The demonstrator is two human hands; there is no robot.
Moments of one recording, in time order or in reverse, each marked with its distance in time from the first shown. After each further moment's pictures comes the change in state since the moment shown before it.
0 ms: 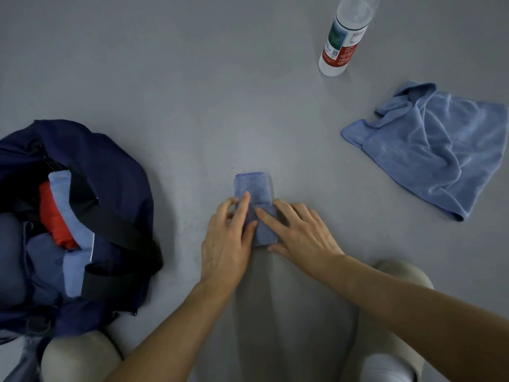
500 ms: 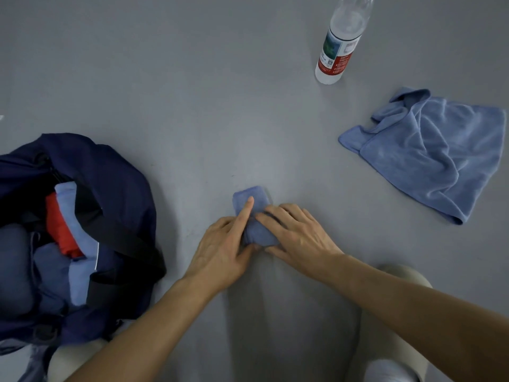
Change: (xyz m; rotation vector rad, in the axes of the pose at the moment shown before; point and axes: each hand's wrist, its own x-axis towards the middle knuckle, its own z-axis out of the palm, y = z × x) left_hand 0.014 -0.019 -0.023 0.031 -0.223 0.316; right_hand 0.011 0.000 -0.010 0.099 0.097 -0.101
